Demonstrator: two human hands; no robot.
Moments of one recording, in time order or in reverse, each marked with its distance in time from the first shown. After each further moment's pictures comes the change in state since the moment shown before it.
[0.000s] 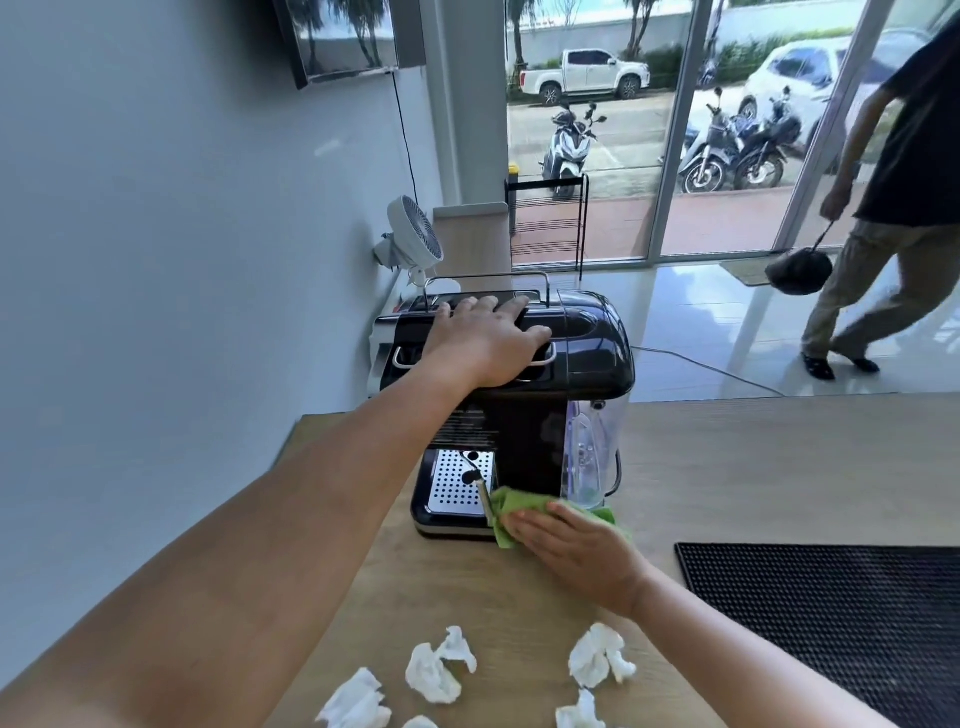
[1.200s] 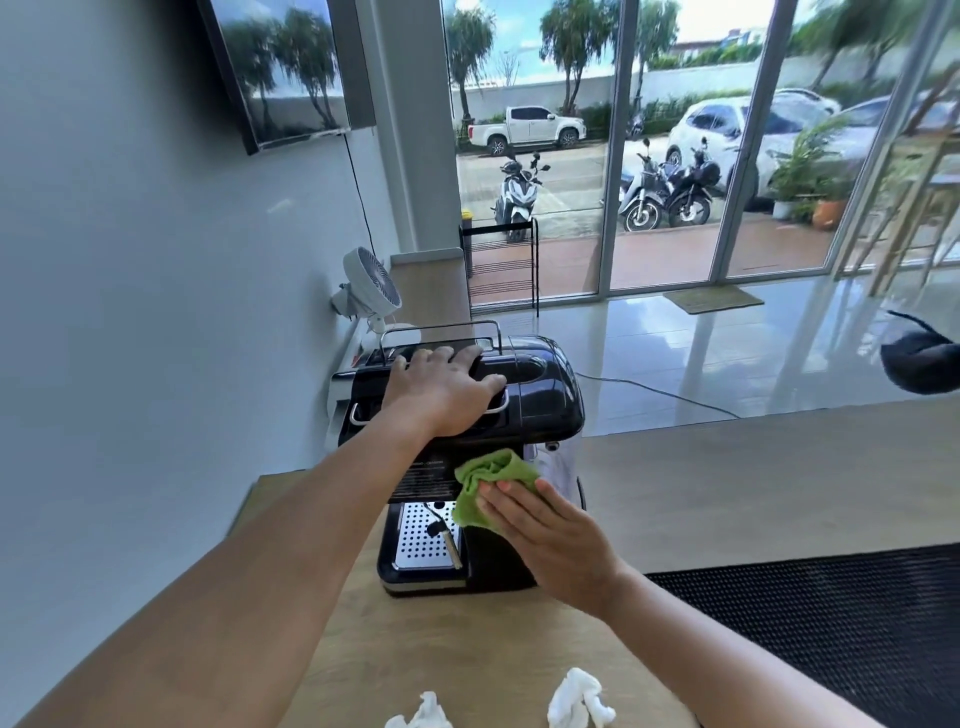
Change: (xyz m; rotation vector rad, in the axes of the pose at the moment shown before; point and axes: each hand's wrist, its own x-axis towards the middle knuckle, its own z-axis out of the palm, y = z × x) left_hand 0.002 0.002 0.001 0.055 -0.015 0.000; right_hand 0.017 0.043 -0.046 -0.053 0.283 0.310
